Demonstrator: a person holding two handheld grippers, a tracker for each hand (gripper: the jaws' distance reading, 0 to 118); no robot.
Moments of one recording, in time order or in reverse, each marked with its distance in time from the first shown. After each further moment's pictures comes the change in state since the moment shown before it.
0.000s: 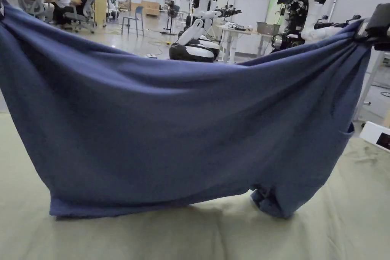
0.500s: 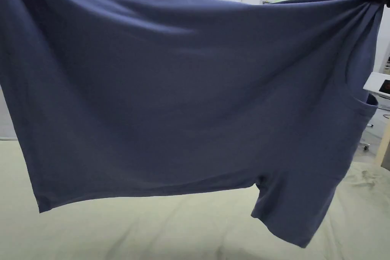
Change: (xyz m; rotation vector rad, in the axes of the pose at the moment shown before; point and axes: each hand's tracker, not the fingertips) left arm 0.020 0.139 0.099 0.248 0.110 -0.062; right arm -0.054 0.115 0.072 0.178 -0.008 -0.001
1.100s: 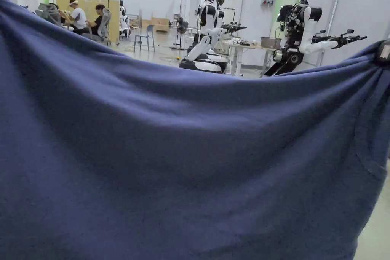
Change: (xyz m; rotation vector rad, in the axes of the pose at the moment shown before) left arm -0.054 -0.028 0.162 -0.154 -0.130 0.041; right arm 0.059 -0.029 0.192 -0.220 0.091 0.064
